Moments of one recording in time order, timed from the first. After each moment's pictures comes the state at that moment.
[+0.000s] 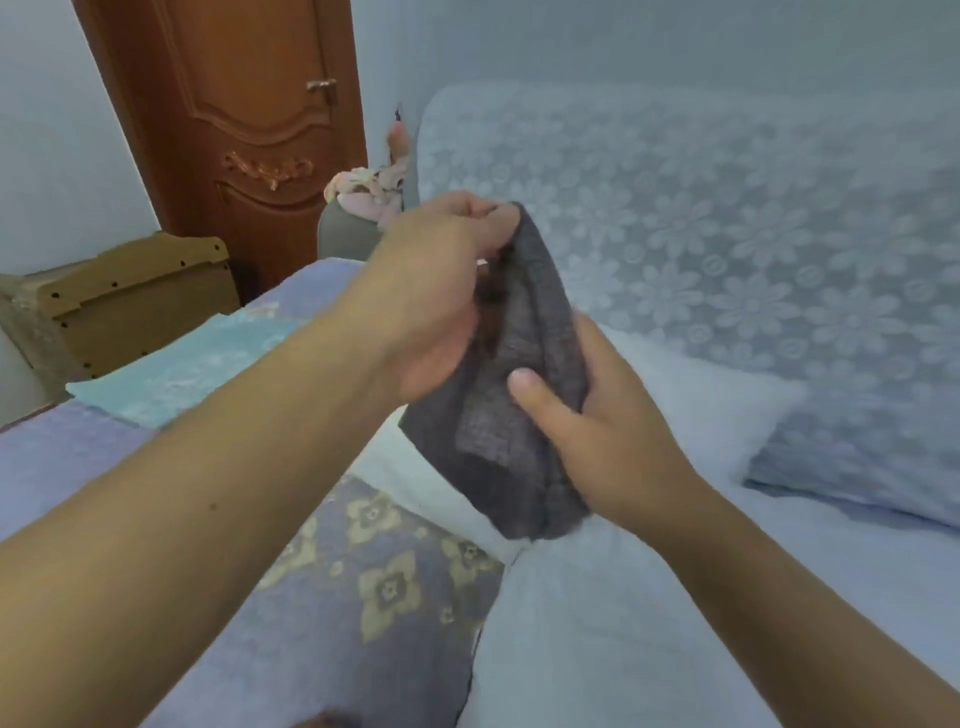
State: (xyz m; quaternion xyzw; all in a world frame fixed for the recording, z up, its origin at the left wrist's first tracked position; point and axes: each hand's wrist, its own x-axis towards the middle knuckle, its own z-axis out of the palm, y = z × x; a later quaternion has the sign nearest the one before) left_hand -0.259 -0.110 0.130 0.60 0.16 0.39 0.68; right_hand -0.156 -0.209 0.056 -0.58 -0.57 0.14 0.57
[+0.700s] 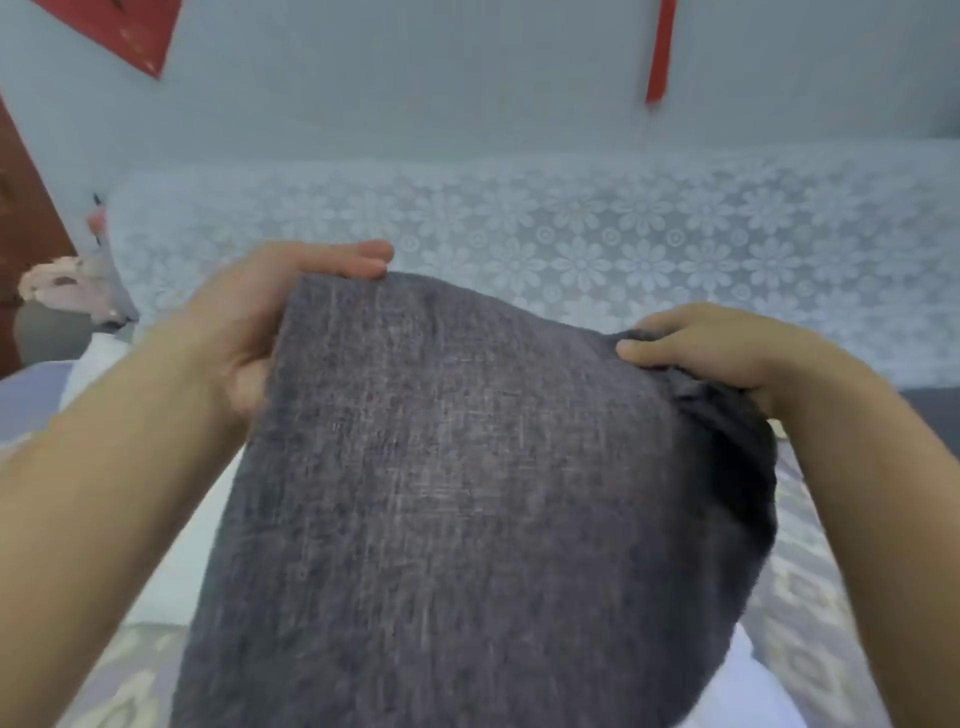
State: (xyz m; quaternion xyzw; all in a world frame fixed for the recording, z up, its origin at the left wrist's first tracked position) left_hand -0.125 -0.260 0.180 0.65 0.16 0.22 0.71; right_hand 0.092 -0.488 0.142 -0.84 -0.32 0.16 0.40
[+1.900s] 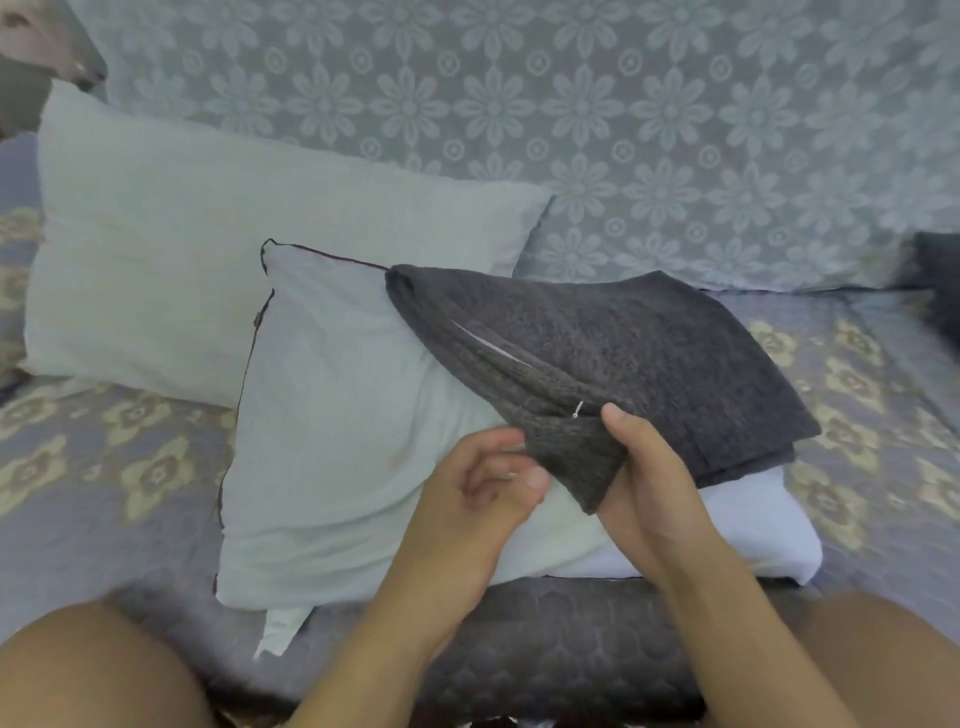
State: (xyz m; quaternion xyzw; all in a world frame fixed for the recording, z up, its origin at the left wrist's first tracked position) left_hand -0.166 -0.384 -0.107 0.63 0.26 0.18 0.71; right_hand -0.030 -0.483 -0.106 -0.47 -0.17 0.39 0.78
